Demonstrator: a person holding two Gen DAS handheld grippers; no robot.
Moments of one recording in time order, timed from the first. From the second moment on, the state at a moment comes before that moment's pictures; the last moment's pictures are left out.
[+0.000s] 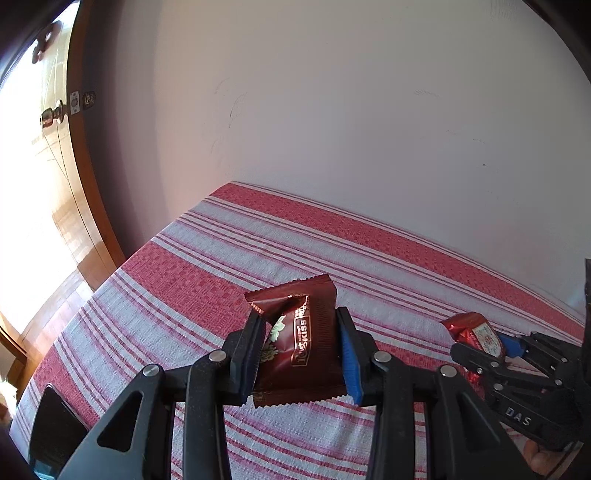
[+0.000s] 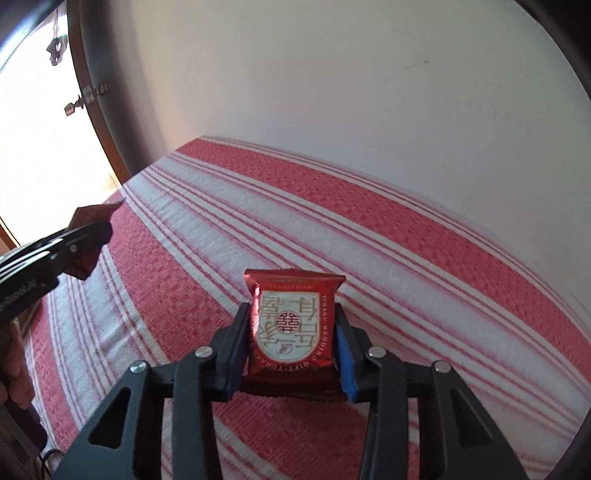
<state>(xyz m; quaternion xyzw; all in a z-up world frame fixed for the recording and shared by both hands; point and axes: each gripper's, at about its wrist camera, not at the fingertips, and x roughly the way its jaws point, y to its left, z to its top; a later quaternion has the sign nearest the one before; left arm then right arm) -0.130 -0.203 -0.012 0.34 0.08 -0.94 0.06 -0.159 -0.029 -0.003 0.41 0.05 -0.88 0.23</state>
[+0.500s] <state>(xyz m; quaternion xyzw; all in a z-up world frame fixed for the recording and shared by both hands) -0.106 -0.172 -0.004 0.29 0.06 -0.95 0.05 -0.045 0.021 0.035 0.24 -0.04 -0.96 0.13</state>
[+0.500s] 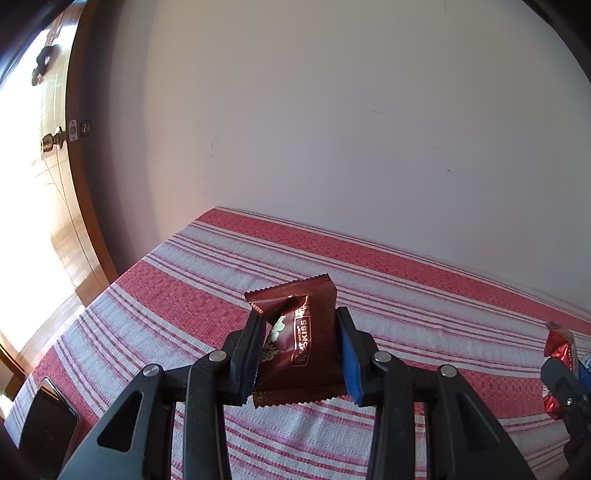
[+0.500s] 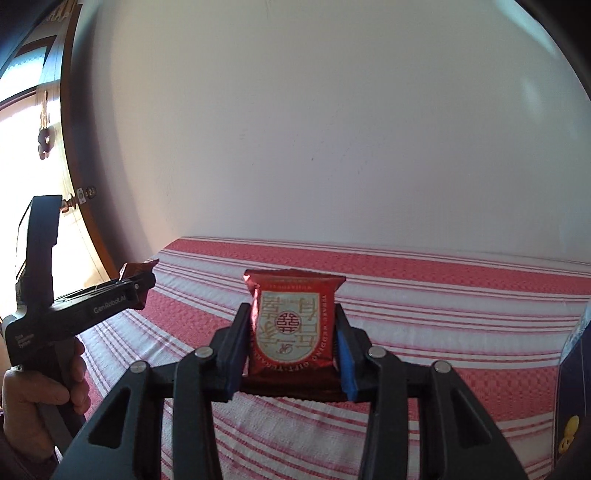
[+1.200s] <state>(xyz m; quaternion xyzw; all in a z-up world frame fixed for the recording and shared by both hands) -0.095 -0.142 -0.007 0.26 0.01 -0.96 0.04 -0.003 0.033 0.044 0.21 -0.02 -0.97 0.11</state>
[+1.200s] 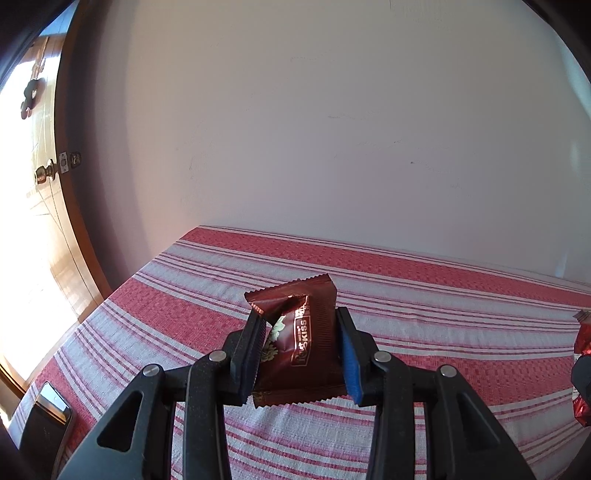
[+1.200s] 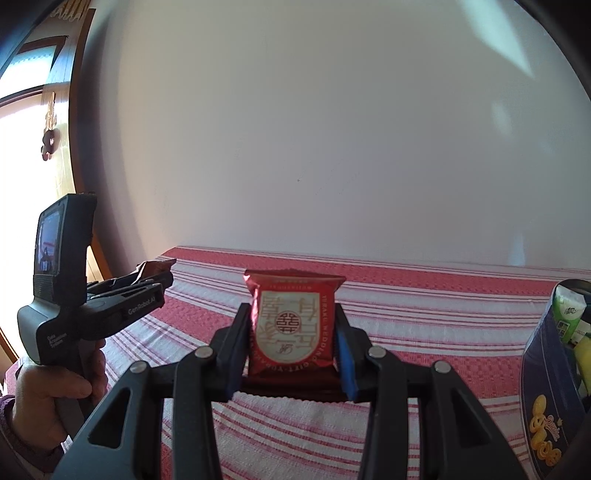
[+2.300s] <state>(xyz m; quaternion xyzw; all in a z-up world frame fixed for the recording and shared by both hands) -0.049 -0.054 -0.007 0.26 0.01 -0.96 -0.07 0.024 0.007 0.053 0.20 -0.03 -0.98 0.07</state>
